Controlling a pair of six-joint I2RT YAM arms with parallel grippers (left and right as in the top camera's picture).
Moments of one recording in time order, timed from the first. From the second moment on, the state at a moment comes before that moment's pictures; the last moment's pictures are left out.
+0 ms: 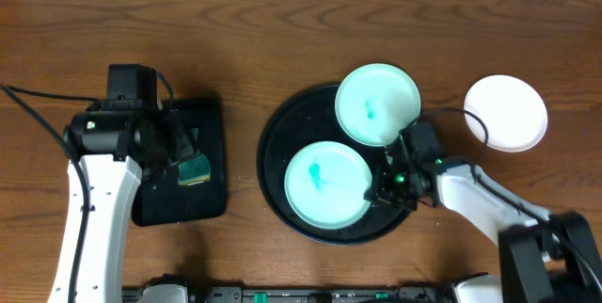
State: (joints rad) left arm 0.02 1.29 1.21 -1.24 0.02 -0.42; right arm 0.29 1.55 0.62 -0.46 -0.51 0.57
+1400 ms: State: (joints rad) left arm 0.03 1.86 1.18 -0.96 -0.05 -0.43; right arm 0.29 1.63 0.67 -0.47 -0.59 0.51
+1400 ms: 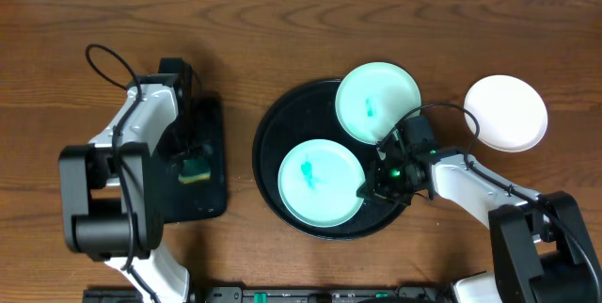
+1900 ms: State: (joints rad) left arm -0.11 1.13 1.17 -0.99 -0.21 -0.41; right arm 0.29 1.63 0.68 -0.47 -0.59 0.51
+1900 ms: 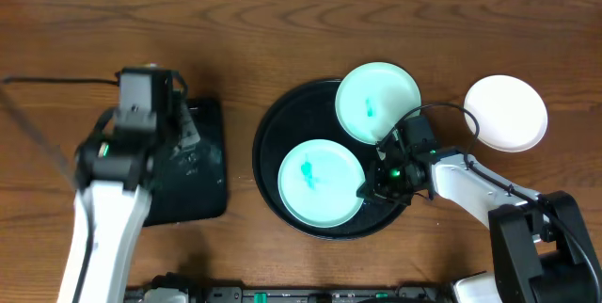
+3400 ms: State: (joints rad) left arm -0.19 1.24 1.17 -0.98 -0.35 -0.39; right arm 0.29 1.63 0.68 -0.47 -0.59 0.51
